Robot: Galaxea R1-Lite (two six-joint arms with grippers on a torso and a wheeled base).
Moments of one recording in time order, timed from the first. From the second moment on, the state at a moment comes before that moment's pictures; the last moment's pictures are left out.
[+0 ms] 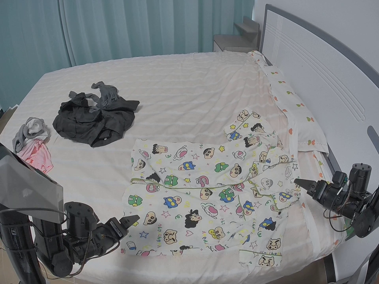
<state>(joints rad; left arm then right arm) -0.38 2.15 -0.02 -1.55 -0.02 -0.97 -0.01 1.89 -0.14 -1.34 0.41 0.58</state>
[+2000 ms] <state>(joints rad) -0.38 2.16 -0.02 -1.55 -0.02 -0.98 0.08 2.45 -0.40 -1.45 0.51 0.37</state>
